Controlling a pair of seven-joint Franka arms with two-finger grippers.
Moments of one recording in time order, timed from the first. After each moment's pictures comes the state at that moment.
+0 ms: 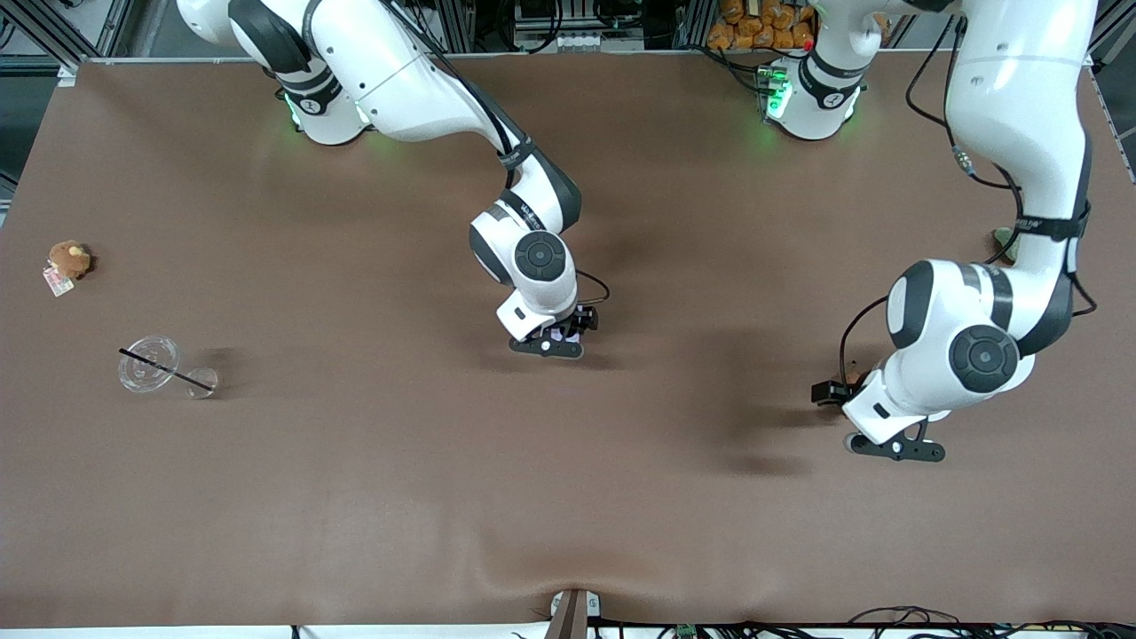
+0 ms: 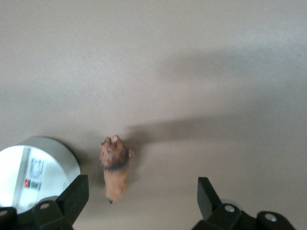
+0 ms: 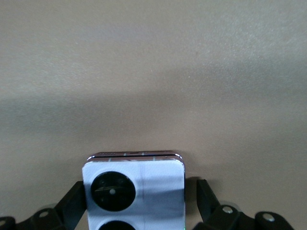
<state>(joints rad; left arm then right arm) -0.08 0.56 -0.08 -1.57 0.09 2.09 -0.06 0.75 0.84 0.02 -1.48 0.06 2.31 0.85</state>
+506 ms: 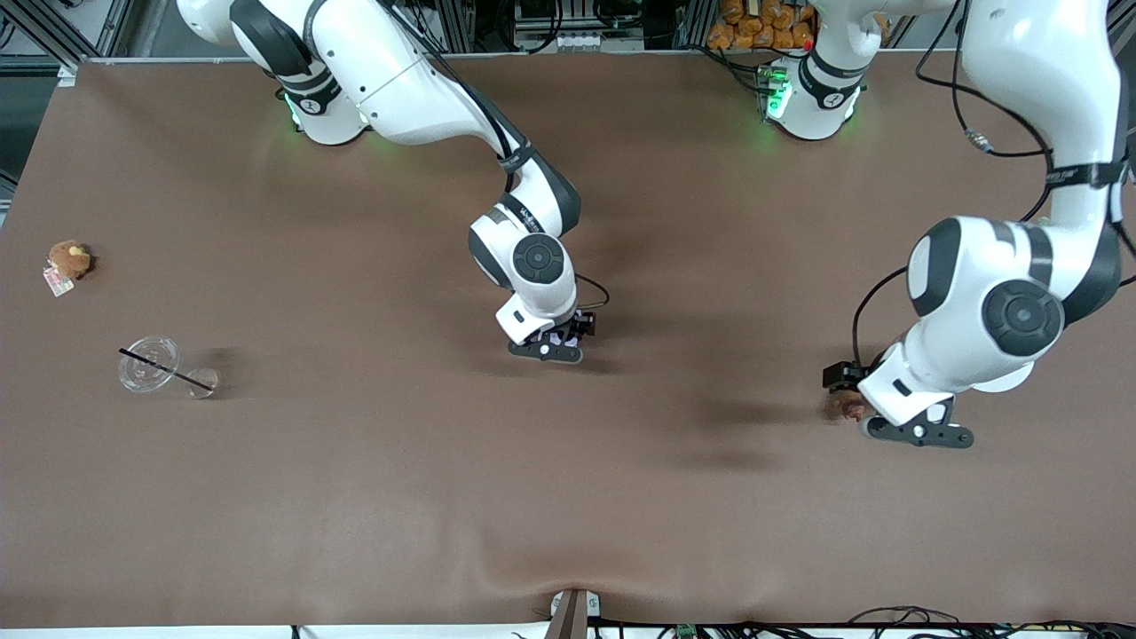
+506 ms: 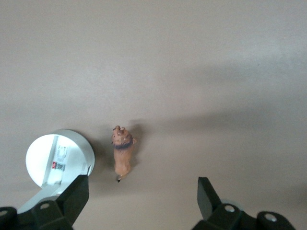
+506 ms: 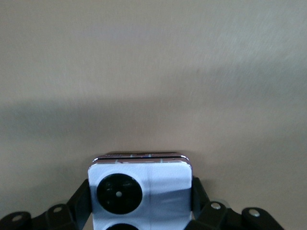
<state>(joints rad) -0.09 0.45 -0.08 -1.57 0.09 2.01 -0.06 0.73 0.84 0.01 -1.46 0.06 2.32 0.86</state>
